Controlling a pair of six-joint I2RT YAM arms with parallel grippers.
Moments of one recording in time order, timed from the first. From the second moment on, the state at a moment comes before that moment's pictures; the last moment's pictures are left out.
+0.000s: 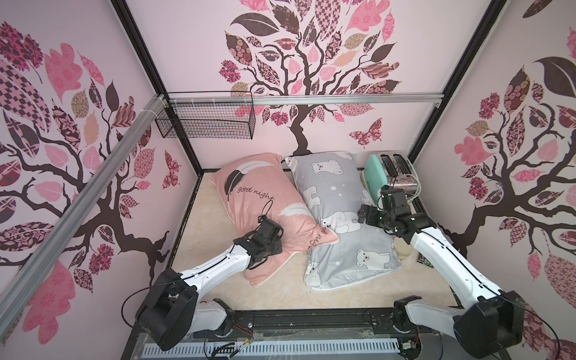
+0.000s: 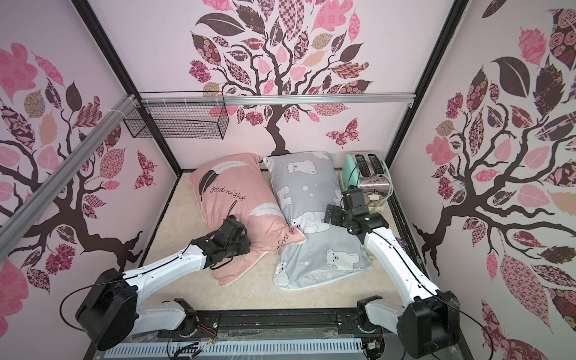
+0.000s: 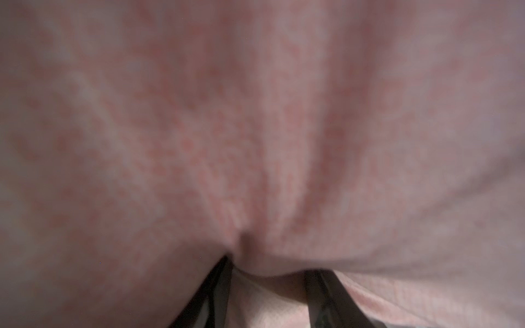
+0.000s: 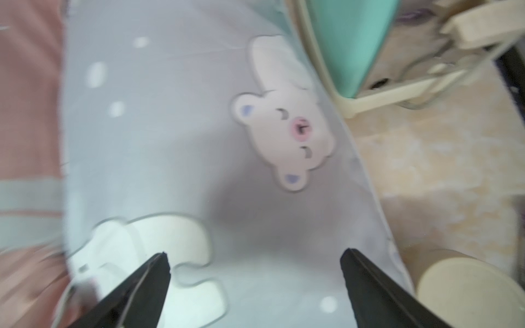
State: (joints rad) left arm -0.56 1.28 0.68 -0.42 -0.19 -0.70; right arm 0.21 1.23 0.97 -0.63 0.09 0.43
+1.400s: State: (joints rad) left arm -0.50 1.79 1.08 -0.24 0.18 -0.63; right arm 0.40 1.02 0.64 -0.64 -0.46 0.45
